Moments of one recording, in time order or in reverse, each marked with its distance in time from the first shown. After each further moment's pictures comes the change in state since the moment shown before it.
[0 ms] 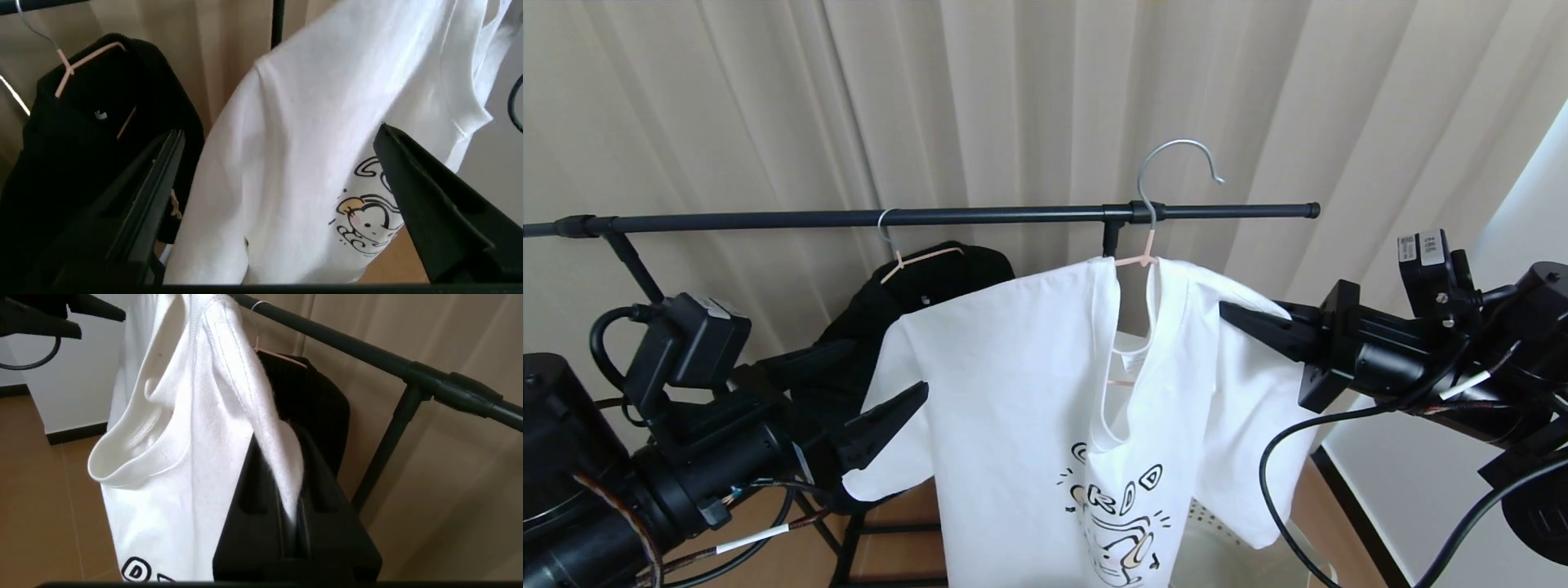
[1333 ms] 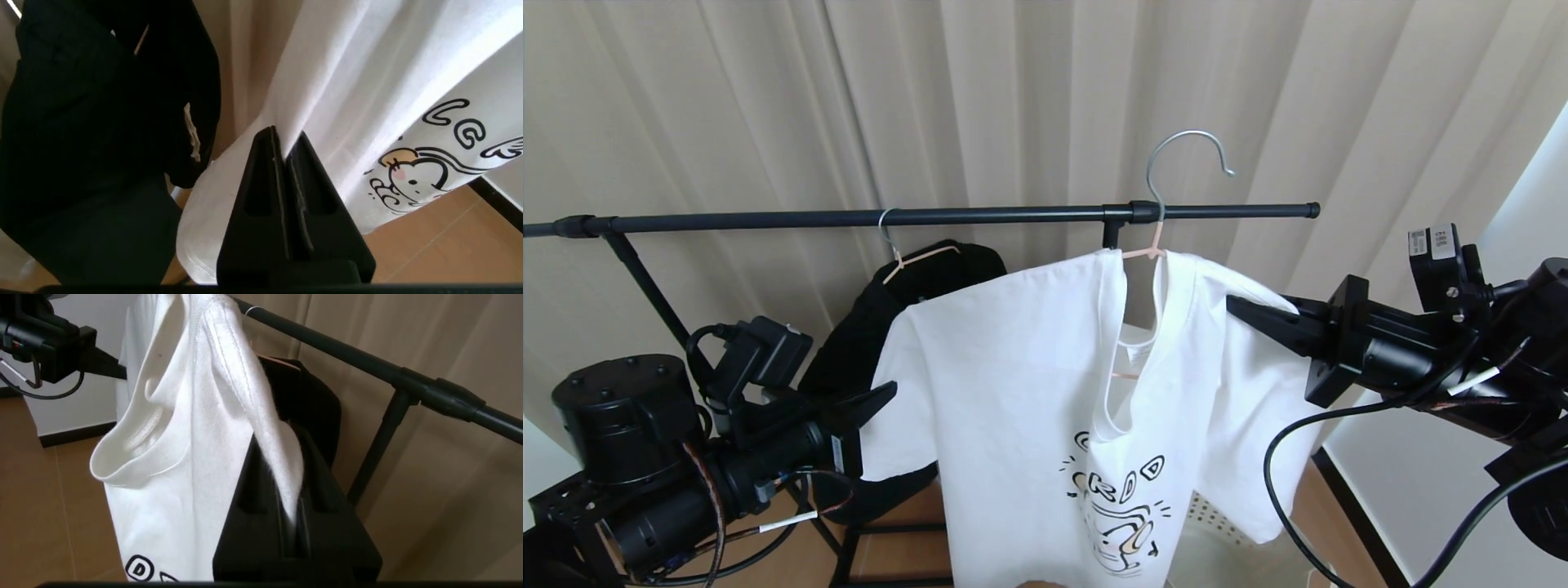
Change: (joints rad) left arm 0.087 0.184 -0.020 -0.008 0.000 0.001; right arm -0.014 -0.008 -0.004 0.001 0.001 0.003
